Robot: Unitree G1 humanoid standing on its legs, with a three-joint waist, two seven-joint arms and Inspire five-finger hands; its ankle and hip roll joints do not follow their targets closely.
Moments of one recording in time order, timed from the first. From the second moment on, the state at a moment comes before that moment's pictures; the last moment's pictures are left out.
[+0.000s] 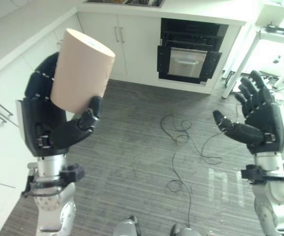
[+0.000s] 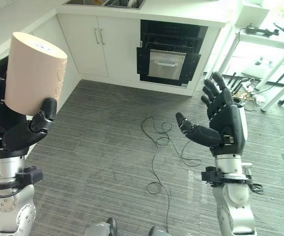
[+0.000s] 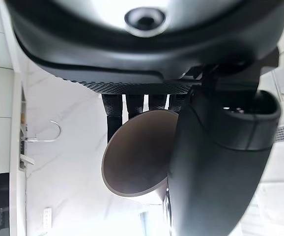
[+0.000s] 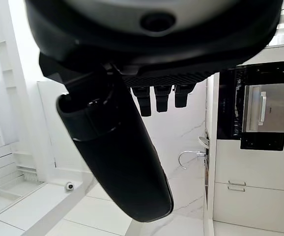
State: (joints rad) left arm 0.10 0.38 0.16 -0.37 -0.43 -0.52 0.06; right arm 0.10 -0.43 -0.17 -0.37 0.44 -0.21 -0.04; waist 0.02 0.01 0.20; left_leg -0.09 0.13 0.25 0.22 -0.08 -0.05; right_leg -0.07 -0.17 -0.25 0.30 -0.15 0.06
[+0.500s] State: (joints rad) left arm 0.08 0.38 0.09 -0.36 -0.43 -0.50 0.03; right arm 0.11 -0.44 -0.07 -0.37 0.45 -0.24 0.04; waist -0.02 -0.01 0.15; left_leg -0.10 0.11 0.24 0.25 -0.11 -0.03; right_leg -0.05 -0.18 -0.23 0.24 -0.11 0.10
